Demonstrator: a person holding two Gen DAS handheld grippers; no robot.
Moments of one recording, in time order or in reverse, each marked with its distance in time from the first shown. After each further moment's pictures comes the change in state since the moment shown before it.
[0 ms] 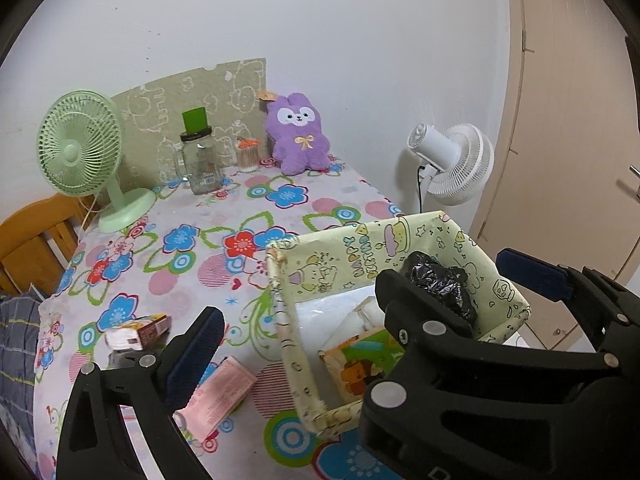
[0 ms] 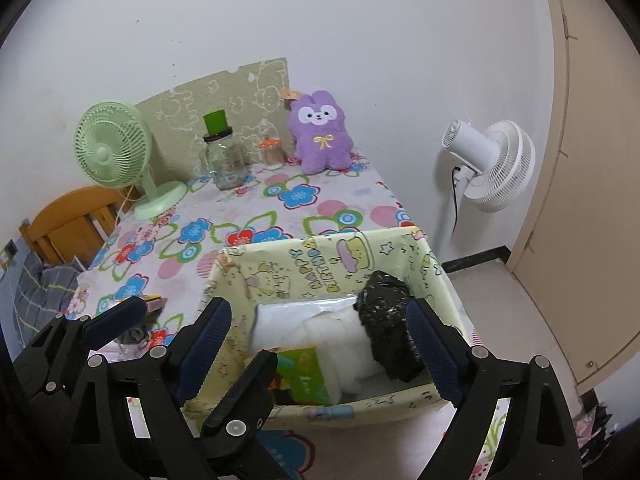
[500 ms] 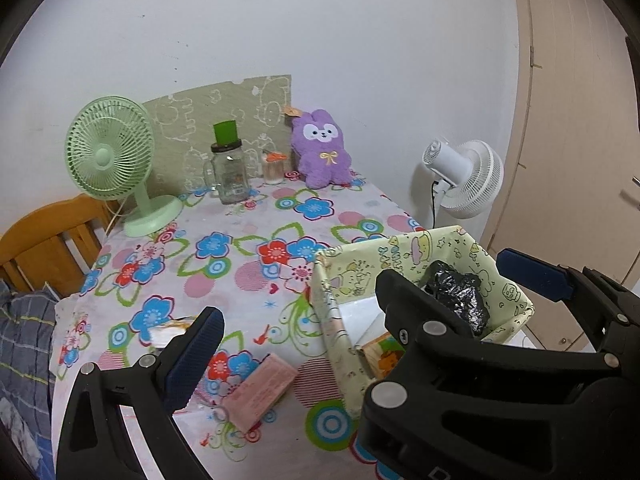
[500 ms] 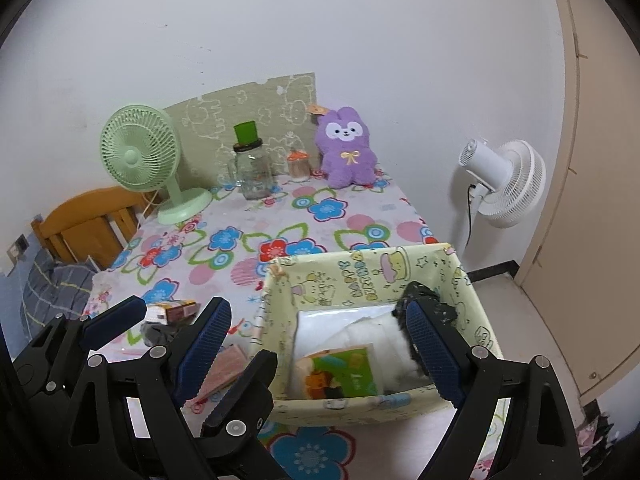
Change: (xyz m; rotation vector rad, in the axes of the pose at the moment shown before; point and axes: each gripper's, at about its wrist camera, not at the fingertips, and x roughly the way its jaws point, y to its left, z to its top) left arm -0.034 0.031 -0.002 -0.018 -0.044 0.034; right arm -0.025 0.042 0.004 -0.031 -0.041 0.032
